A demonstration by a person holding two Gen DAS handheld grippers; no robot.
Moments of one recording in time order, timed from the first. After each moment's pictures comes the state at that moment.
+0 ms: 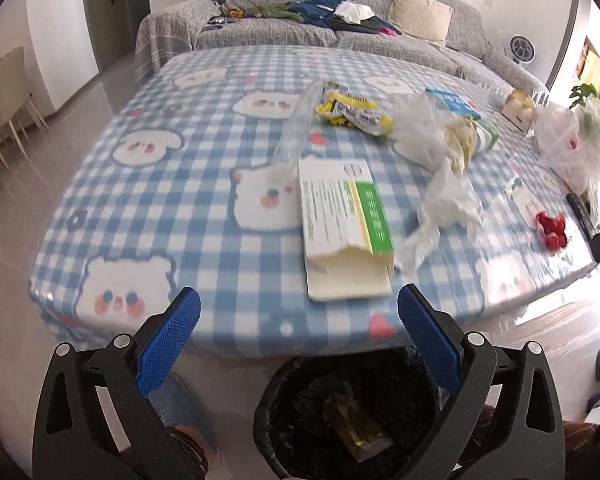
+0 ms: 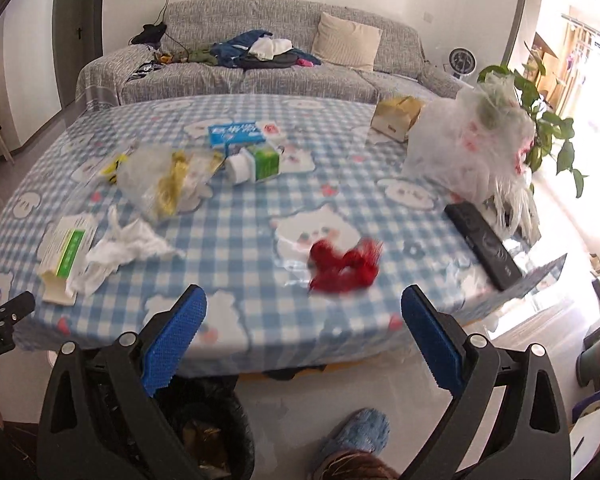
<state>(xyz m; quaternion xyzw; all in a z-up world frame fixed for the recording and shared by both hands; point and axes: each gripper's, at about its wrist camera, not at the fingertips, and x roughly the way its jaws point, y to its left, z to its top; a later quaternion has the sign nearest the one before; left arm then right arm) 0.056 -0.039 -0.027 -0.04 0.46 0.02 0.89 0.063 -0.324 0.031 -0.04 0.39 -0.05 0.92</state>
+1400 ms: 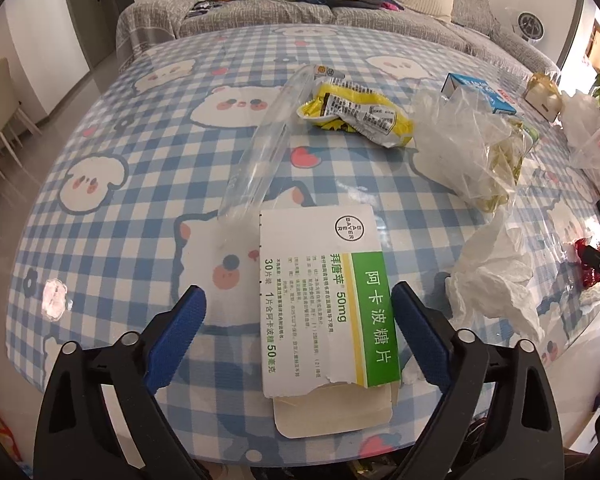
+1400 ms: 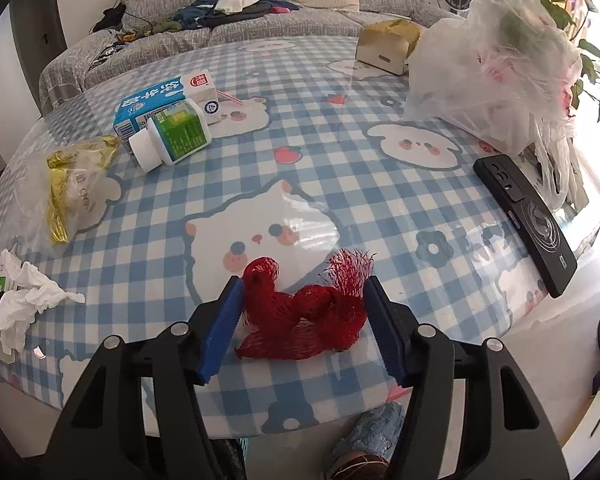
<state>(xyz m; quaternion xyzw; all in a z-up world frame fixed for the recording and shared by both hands) 0.149 -0.055 -0.060 -0.02 0.50 0.02 0.86 0.152 -0.383 -0.046 0.03 0.48 -0.06 0.87</state>
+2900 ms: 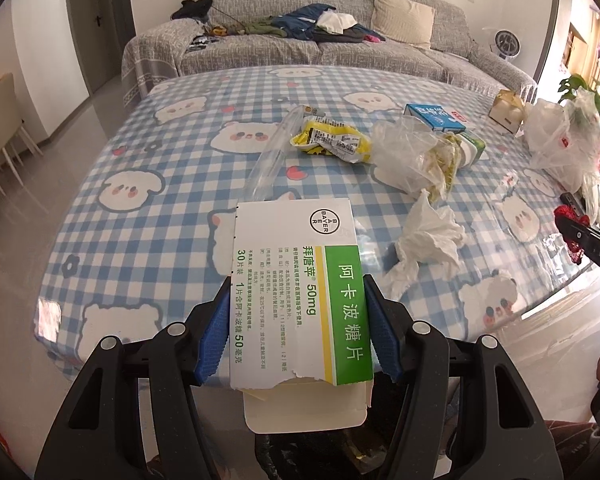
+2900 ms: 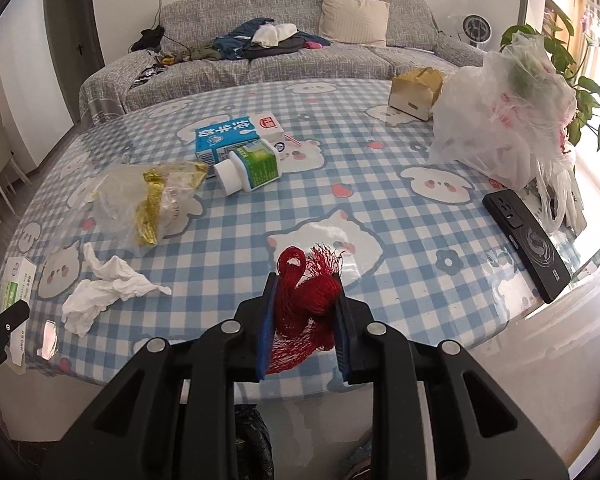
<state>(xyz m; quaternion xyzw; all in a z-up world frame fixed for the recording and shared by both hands) 0.071 -0.055 -0.009 -0.01 0.44 0.00 0.90 0.104 -0.343 0.008 0.03 0.42 0.00 0.91</state>
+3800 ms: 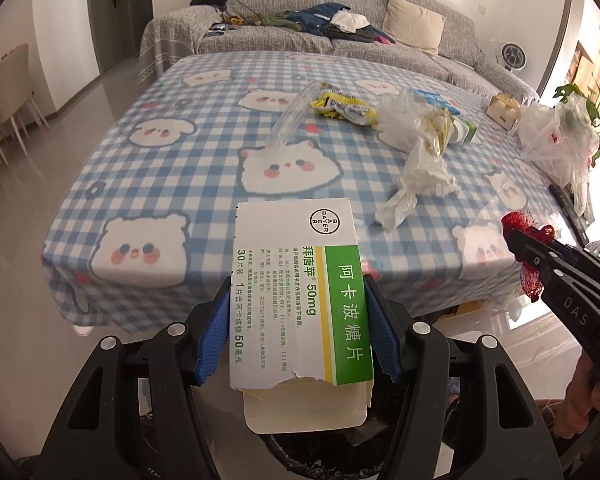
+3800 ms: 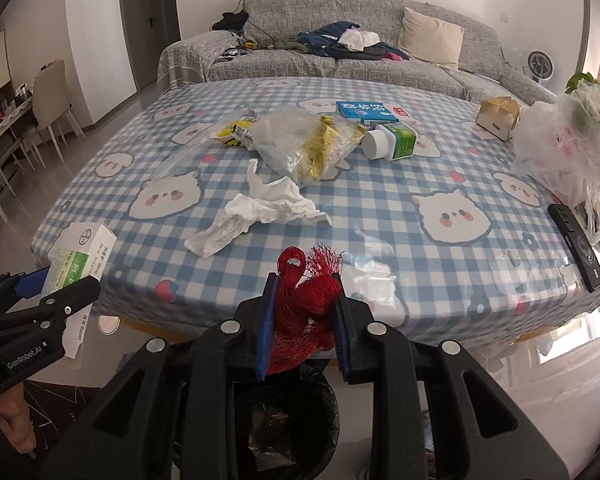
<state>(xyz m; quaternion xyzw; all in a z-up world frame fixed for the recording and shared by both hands) -0.002 -0.038 -0.026 -0.04 0.44 0.01 0.89 0.025 -0.234 -0.001 -0.02 0.41 0.11 0.90</state>
